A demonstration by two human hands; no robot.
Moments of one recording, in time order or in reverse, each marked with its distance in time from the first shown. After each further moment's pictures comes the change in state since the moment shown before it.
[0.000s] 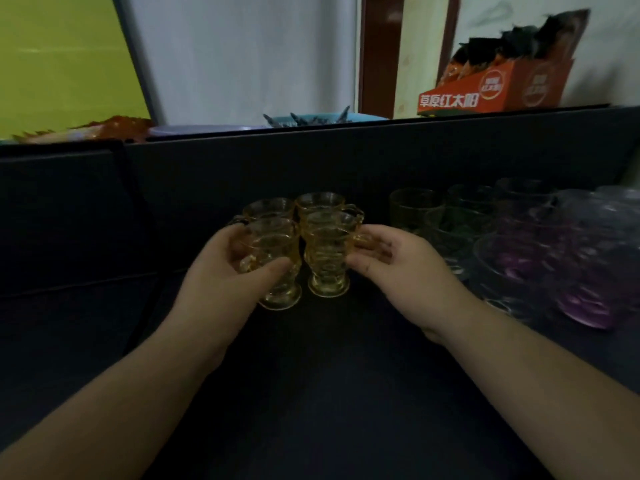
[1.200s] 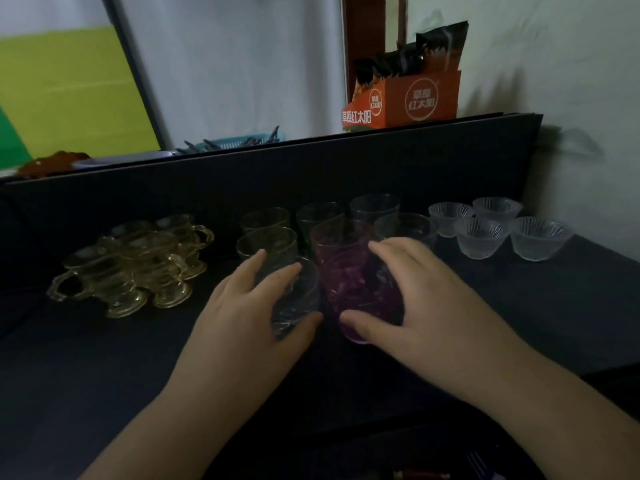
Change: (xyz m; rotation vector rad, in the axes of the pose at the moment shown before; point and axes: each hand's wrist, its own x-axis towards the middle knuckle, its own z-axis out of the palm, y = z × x) left_hand -0.113 0.070 0.248 0.932 0.010 0.443; right_hand -0.081 0.071 -0.262 -0.644 -0.019 -0.350
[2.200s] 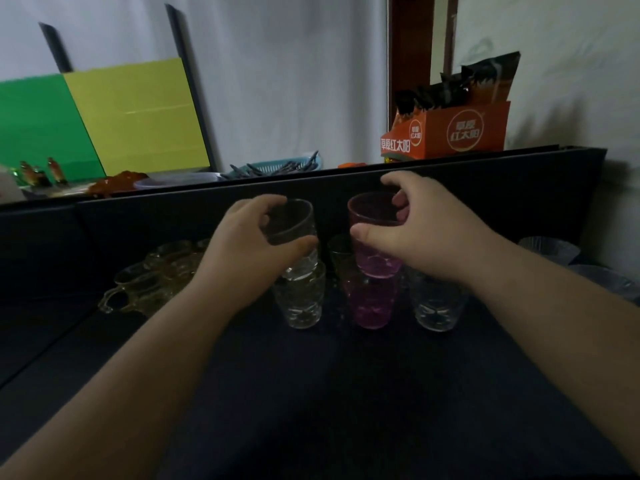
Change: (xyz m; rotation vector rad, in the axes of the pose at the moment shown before) left_hand 0.106 -0.031 -0.032 -0.256 0.262 -0.131; right_hand 0.124 0.005 -0.036 0.228 0.047 0.038
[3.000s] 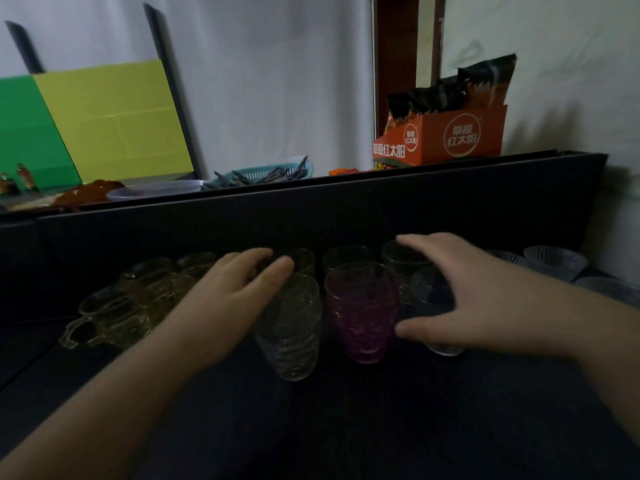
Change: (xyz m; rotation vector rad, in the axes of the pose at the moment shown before) left_hand -0.010 -0.010 -0.009 -0.042 -0.320 -0.162; right_hand -0.023 0.040 -0.014 -0.225 -0.372 -0.022
